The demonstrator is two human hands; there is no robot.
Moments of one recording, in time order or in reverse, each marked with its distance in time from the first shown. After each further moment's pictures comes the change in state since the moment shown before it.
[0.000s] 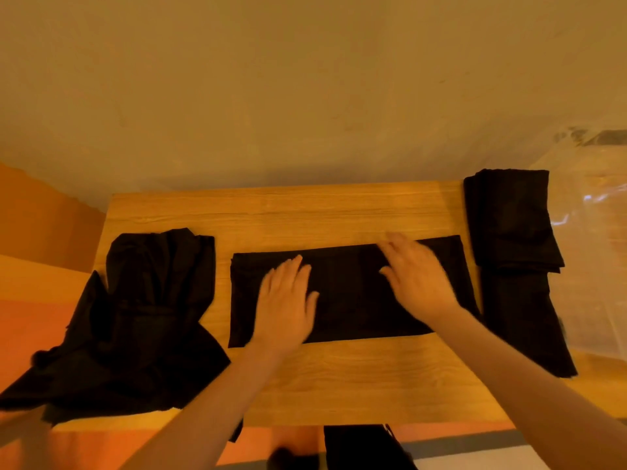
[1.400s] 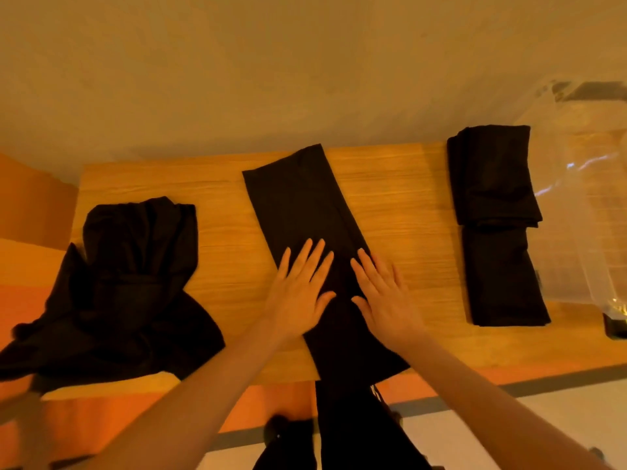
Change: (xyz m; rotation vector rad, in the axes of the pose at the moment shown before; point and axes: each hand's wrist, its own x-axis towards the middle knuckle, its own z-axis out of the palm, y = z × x) left_hand -0.023 0.027 0.026 0.248 -0.249 0.275; right_hand -0.089 -0.045 0.041 0.093 -0.076 0.030
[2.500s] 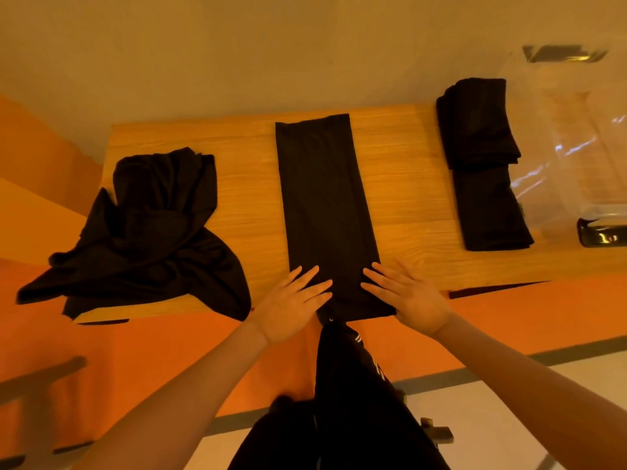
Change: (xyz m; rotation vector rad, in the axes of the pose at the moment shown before) left_hand -0.126 0.014 0.030 0.100 0.200 0.464; right_hand -0.102 0.006 0.018 -0.285 -0.063 -0.462
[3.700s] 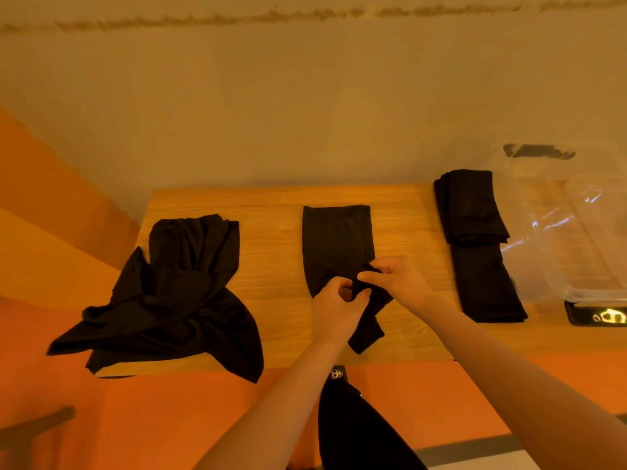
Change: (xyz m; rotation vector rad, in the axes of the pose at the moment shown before) left_hand 0.103 -0.003 -0.090 -1.269 0.389 -1.134; right_hand 0.103 0.030 -0.134 1.333 0.145 0.708
